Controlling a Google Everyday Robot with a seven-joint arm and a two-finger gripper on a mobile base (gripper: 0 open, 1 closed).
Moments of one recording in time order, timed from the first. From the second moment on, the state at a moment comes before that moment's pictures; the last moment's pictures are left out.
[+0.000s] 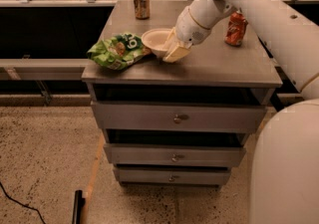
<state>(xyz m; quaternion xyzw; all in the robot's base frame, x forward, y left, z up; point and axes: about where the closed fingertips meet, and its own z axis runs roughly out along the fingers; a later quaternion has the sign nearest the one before) 0.687 -0.040 0.865 -0.73 0.62 0.10 0.27</state>
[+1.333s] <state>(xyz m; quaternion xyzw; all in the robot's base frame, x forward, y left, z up) 0.697 -0.063 0.858 -0.71 0.65 0.09 0.25</state>
